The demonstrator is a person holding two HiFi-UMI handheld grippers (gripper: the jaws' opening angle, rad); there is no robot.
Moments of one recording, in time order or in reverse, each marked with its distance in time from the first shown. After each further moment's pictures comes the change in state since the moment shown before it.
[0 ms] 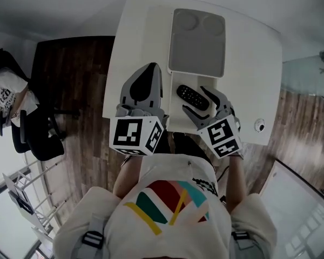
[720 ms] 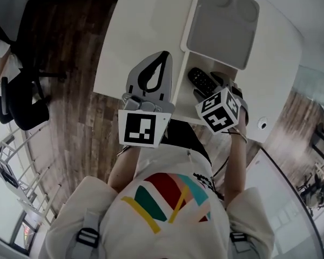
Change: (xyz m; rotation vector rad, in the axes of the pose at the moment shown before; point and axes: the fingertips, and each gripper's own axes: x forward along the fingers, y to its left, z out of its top) left arm -0.001 0.035 -0.071 0.045 0.078 0.048; right arm 0.071 -0.003 -0.089 -0.147 0.575 0.080
